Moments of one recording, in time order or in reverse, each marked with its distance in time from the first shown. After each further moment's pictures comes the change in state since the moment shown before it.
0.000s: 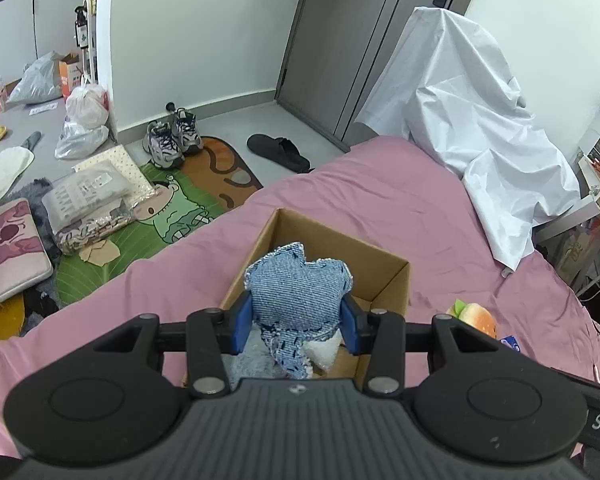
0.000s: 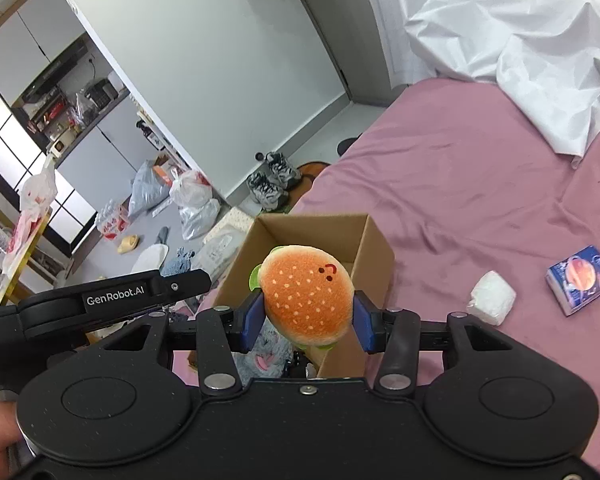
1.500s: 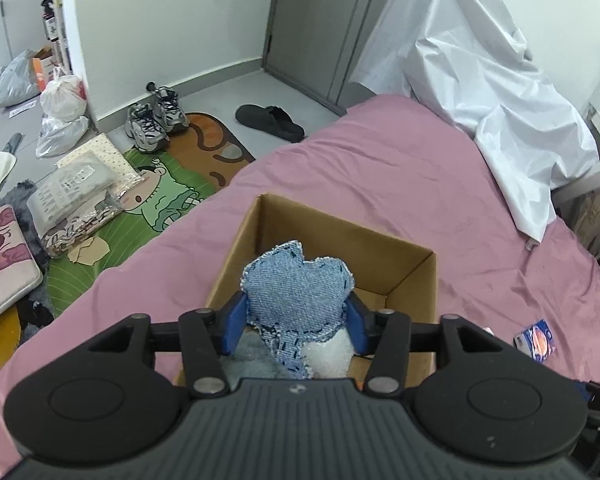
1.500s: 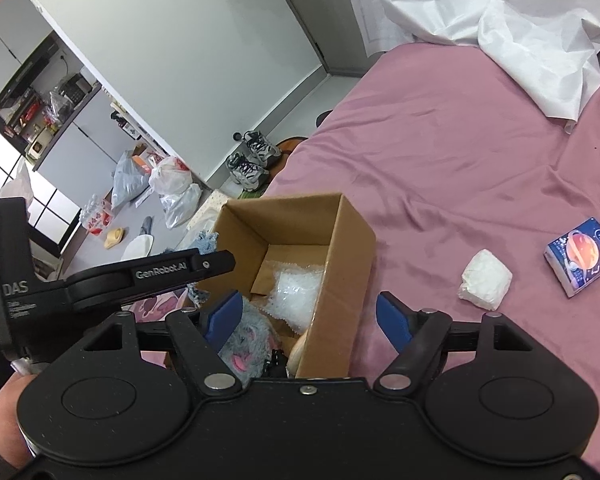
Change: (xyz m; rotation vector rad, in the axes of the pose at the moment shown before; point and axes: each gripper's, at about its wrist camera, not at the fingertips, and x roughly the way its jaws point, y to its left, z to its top) left arm 0.069 -0.012 0.016 0.093 0.108 0.008; right arm 0.015 -0.013 0.007 0.079 0.072 -0.037
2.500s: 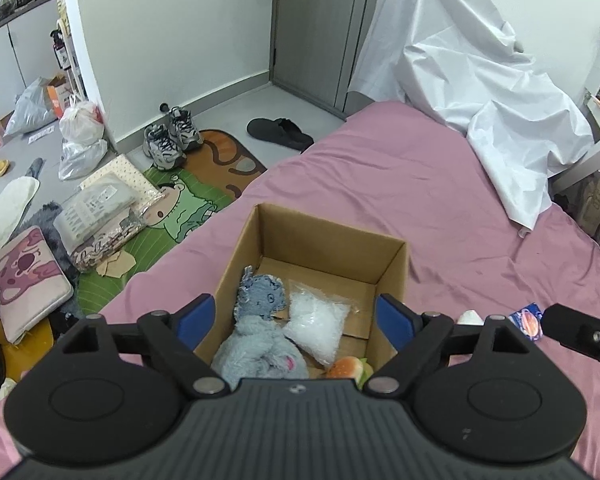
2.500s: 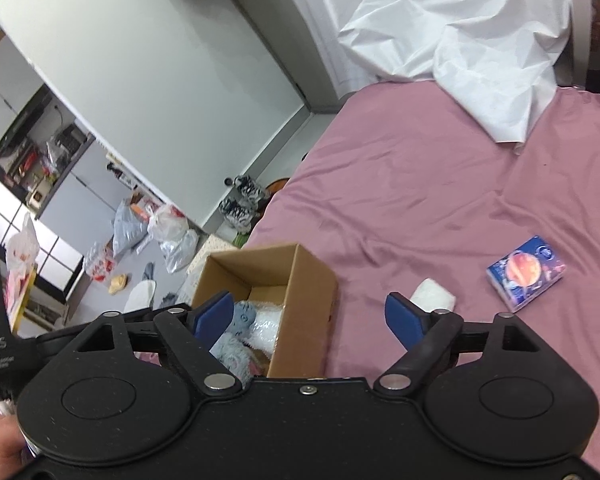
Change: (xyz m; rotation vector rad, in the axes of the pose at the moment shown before) left arm -0.054 -0.032 -0.005 0.056 -0.030 0.079; right arm -0.049 -0.046 0.008 0.084 -0.117 0.010
